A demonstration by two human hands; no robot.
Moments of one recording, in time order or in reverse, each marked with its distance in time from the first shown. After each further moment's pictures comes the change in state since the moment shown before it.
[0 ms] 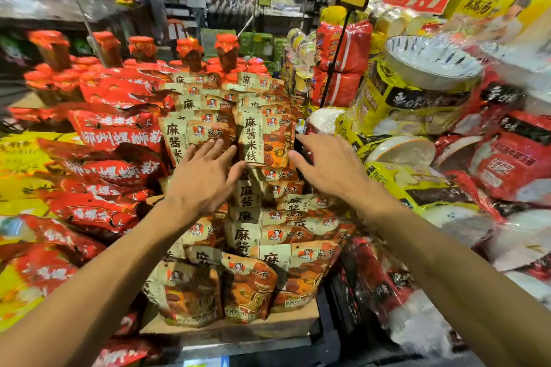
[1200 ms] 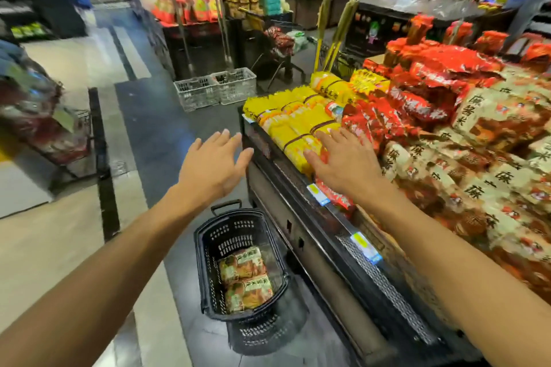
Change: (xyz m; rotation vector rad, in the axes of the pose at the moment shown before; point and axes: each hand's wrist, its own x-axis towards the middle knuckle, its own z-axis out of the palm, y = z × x) left_hand -0.524 0.027 -0.088 0.227 0.104 -1.141; right_hand -0.253 -0.295 -0.020 0.209 -0.108 -0.964
